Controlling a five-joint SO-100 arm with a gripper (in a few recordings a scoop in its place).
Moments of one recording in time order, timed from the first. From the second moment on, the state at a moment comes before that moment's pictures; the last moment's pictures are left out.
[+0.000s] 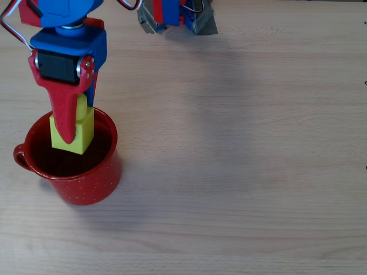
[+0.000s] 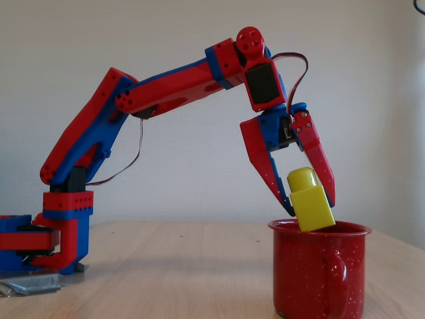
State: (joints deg) arm 17.5 58.4 35.9 88.7 -5.3
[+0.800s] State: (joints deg) arm 18.5 58.4 37.2 86.1 -7.2
